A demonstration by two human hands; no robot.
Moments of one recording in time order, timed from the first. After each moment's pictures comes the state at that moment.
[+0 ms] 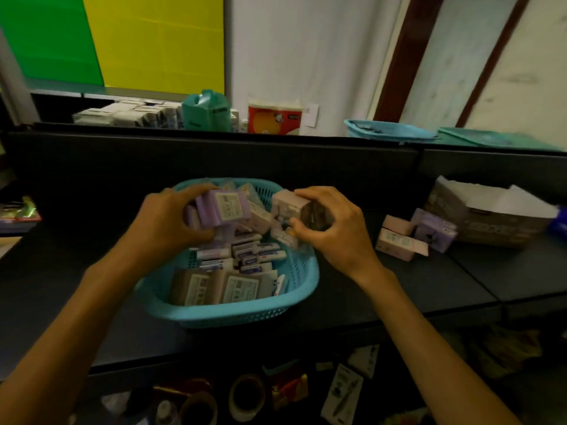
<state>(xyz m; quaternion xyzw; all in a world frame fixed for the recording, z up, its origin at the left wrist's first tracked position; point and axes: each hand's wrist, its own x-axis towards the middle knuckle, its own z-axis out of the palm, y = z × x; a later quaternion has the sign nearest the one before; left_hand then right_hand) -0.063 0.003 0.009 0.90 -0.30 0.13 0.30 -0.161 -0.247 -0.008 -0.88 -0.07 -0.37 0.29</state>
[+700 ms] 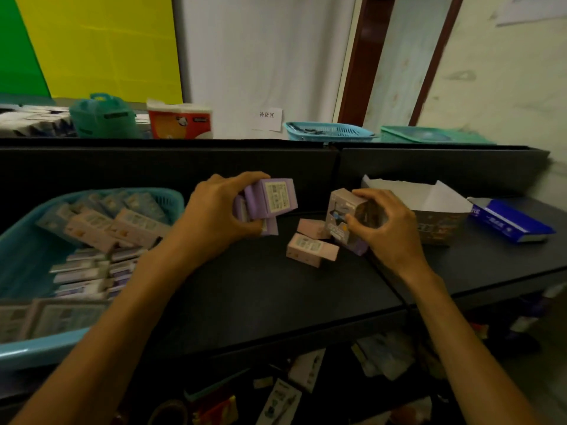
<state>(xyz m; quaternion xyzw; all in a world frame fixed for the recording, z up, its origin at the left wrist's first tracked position) -0.146 -0.236 0.036 0.83 -0.43 0.17 0.30 -0.263 -0.499 -0.005 -0.88 0.06 -0.42 0.23</state>
